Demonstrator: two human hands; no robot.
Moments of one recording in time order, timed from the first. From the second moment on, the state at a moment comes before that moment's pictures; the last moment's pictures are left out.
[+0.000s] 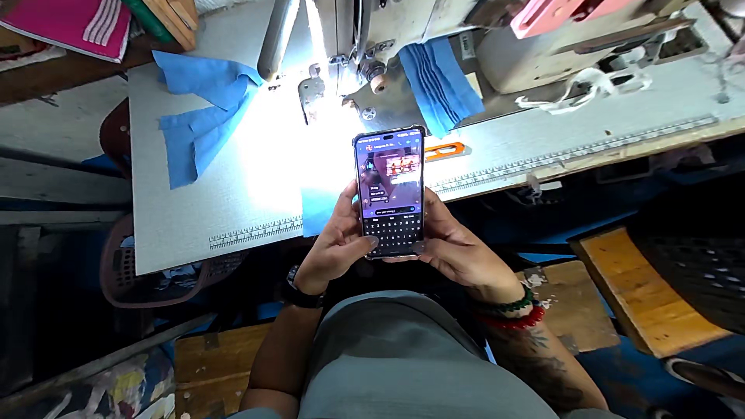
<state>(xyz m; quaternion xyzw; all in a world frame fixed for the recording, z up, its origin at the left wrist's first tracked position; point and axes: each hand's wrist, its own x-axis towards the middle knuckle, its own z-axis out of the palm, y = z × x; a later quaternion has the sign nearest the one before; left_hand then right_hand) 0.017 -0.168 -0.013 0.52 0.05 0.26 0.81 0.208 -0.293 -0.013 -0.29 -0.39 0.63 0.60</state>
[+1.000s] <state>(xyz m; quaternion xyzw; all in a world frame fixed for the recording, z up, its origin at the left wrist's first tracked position) 0.015 -0.167 -0.013 0.52 0.03 0.24 0.82 0.208 -0.295 -0.016 -0.29 -0.40 0.62 0.60</state>
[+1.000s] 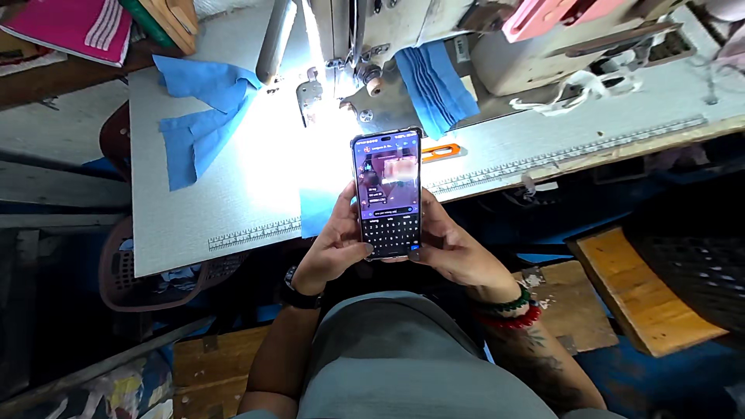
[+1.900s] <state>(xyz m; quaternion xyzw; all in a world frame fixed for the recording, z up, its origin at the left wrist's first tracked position) 0.017 -0.166 -0.013 0.51 0.03 0.25 0.82 0.207 -0.292 -0.012 -0.32 -0.36 0.62 0.62</state>
